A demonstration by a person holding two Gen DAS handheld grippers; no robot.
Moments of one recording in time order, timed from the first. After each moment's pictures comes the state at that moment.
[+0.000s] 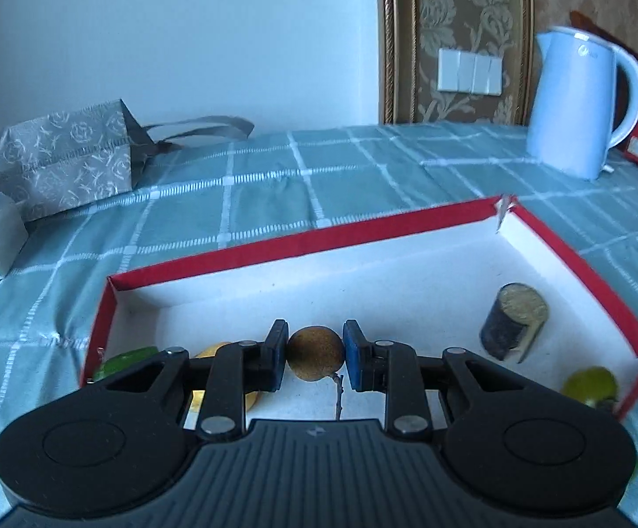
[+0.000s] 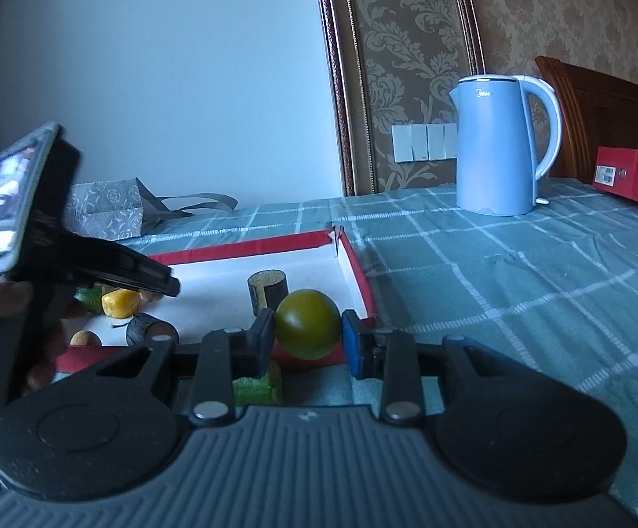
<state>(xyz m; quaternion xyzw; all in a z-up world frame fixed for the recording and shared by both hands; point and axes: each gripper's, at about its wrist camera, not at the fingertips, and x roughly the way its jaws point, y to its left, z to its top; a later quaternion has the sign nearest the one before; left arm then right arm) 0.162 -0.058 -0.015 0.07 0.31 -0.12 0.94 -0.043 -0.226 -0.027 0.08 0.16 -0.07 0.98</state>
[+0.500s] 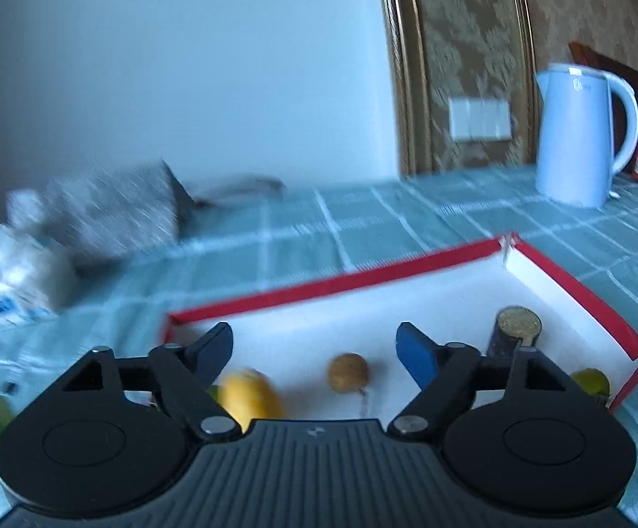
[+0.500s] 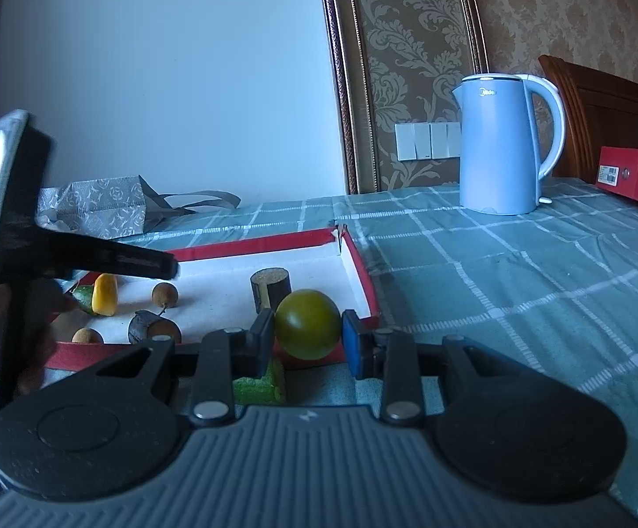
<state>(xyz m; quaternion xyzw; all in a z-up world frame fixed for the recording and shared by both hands) 0.109 -0.042 0.007 0.08 0.21 -0.08 0.97 -0.041 -0.225 -0.026 0.08 0.17 -0.07 0.98</state>
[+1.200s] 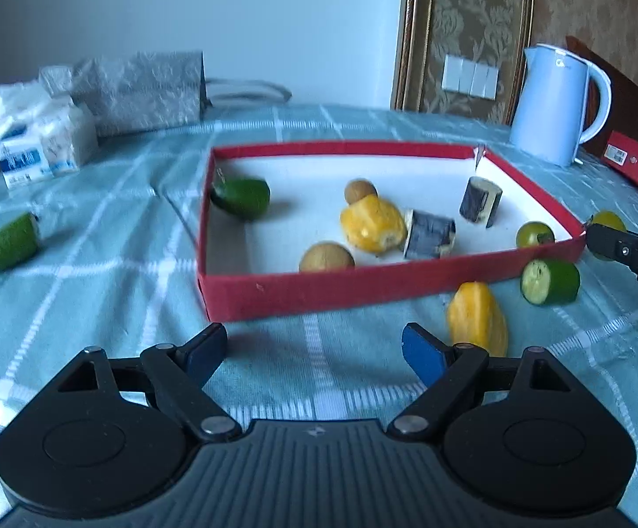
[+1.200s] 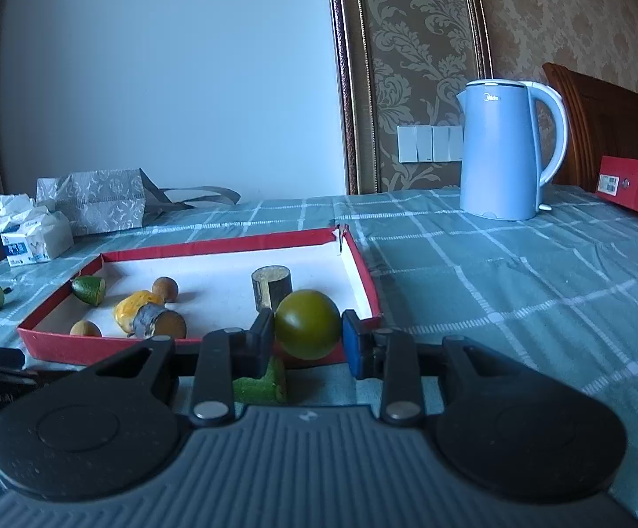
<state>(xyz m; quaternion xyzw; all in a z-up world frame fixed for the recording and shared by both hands) 0.033 0.022 -0.033 0.01 0.32 -0.12 0.94 -0.040 -0.220 -0.027 0.06 0.17 -0.07 0.98</state>
